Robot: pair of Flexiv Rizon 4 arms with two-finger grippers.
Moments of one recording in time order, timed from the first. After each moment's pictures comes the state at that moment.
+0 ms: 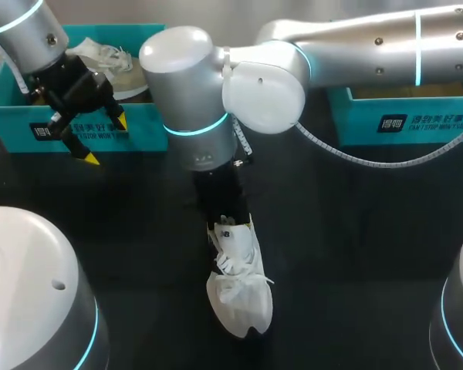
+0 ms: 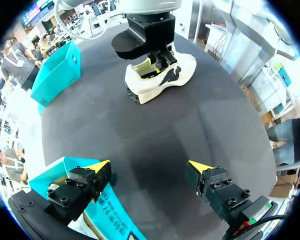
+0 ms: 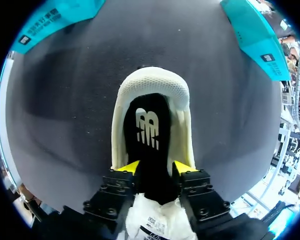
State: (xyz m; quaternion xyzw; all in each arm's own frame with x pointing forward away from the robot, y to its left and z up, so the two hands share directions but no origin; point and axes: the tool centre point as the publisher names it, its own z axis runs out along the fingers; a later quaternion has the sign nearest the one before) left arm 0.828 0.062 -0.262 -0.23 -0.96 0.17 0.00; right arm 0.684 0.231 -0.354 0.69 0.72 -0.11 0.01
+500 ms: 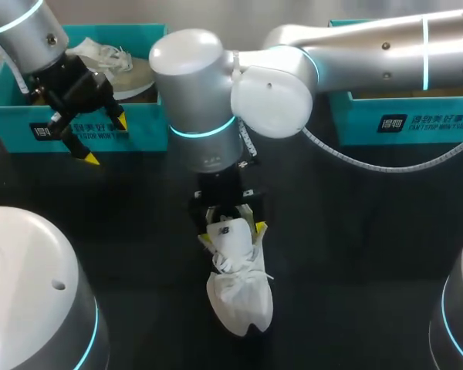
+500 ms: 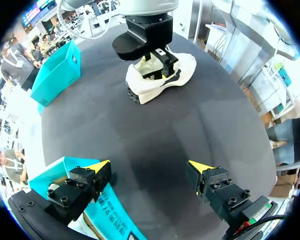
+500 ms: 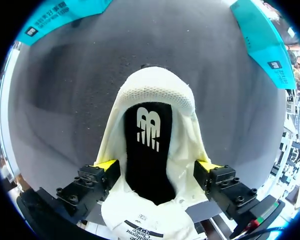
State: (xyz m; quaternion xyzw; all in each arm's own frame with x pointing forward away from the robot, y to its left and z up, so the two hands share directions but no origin) left arm 0.828 0.062 -0.262 -0.23 -0.96 0.17 0.00; right arm 0.685 0.227 -0.359 0.66 0.74 -0.10 0.00
